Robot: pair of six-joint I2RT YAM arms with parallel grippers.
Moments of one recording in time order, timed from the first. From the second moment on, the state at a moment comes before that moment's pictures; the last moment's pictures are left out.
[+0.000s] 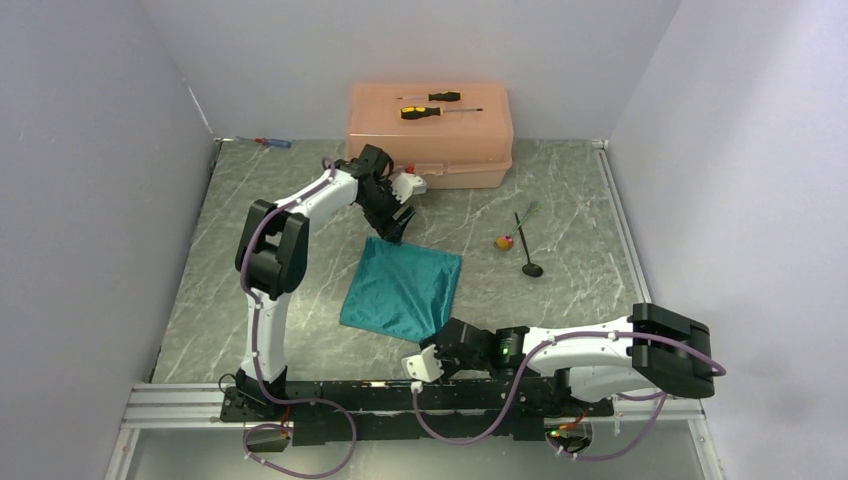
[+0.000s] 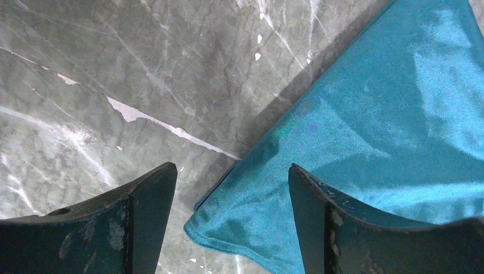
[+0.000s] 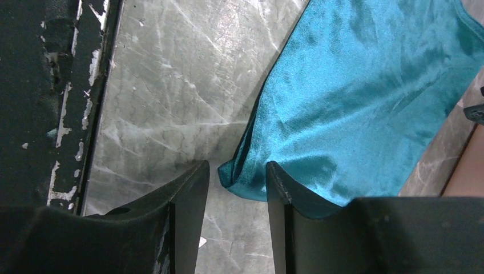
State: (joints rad) left arm -0.43 2.13 1.69 -0.73 0.40 0.47; right arm 1.31 1.25 0.42 0.00 0.10 -0.79
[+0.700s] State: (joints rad) left arm -0.57 2.13 1.69 -0.70 0.42 0.47; right arm 1.26 1.30 0.44 0.05 0.13 -0.71
